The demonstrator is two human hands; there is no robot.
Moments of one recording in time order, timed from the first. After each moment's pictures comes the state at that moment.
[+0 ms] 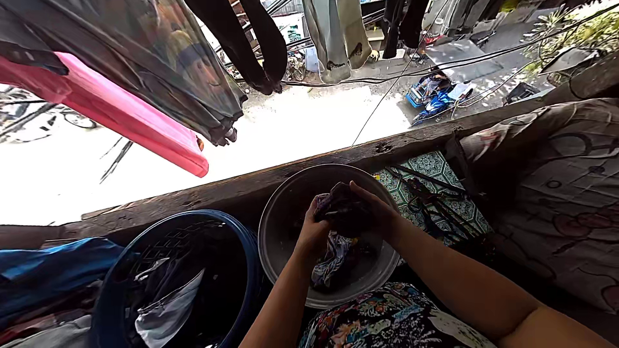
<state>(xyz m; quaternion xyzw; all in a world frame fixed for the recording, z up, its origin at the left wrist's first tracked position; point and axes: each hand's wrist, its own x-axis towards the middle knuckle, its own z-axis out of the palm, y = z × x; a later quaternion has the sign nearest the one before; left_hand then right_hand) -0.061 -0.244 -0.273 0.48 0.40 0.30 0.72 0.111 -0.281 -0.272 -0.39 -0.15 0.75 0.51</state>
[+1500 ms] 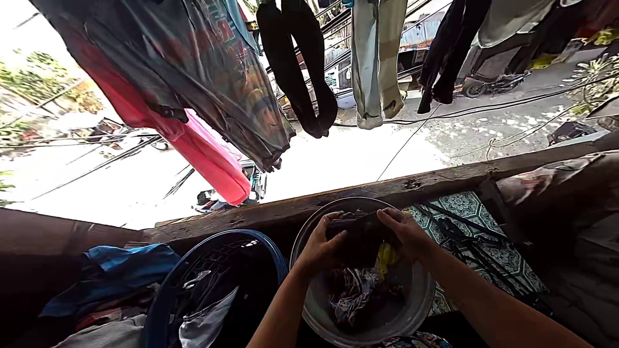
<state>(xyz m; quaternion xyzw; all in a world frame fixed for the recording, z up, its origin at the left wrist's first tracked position) -0.099 -0.183 -0.242 0.61 0.41 0.23 0.63 0.124 -0.262 -0.248 -0.55 -0.32 0.56 0.53</state>
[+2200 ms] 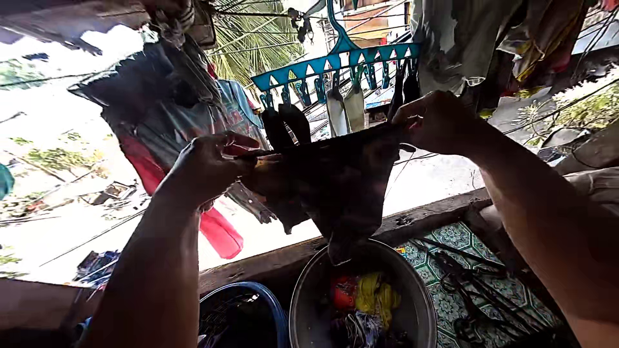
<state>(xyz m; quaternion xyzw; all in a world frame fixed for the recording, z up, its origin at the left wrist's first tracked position) -0.116 -0.100 0.056 0.81 0.47 0.28 0.19 0.219 -0.212 0.031 -0.56 -0.75 -0.10 0.33</state>
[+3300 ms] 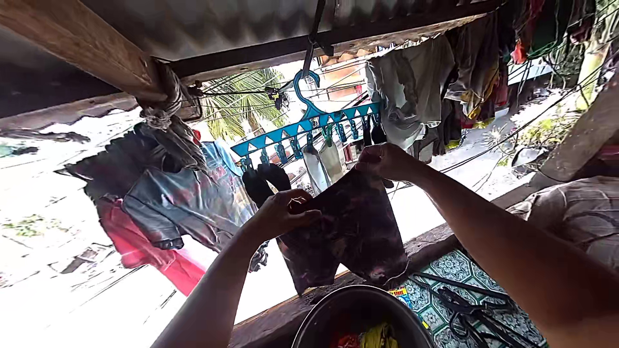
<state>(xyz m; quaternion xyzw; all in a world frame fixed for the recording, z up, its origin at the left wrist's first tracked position) -0.015 -0.052 0.025 0.94 0.24 0.16 0.20 0.279 -0.148 0.012 -0.57 -0.70 0.05 0.43</state>
